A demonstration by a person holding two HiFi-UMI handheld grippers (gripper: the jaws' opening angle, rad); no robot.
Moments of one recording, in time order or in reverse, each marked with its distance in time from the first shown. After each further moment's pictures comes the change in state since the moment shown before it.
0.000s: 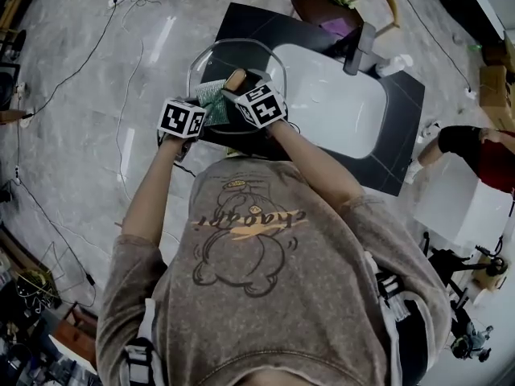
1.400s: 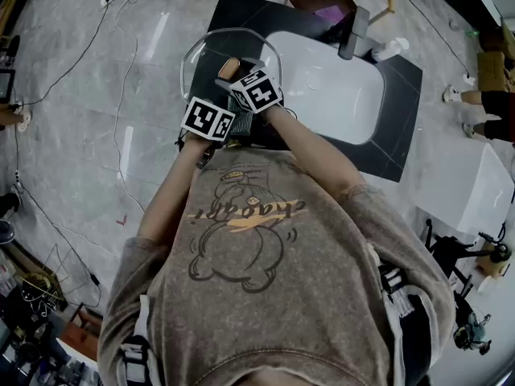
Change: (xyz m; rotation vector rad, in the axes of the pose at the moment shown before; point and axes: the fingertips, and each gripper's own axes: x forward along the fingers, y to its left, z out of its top) left arm 0.020 -0.107 -0.011 -0.008 0.116 -0.194; right arm 0.001 0.002 0.001 0.033 0.008 0.021
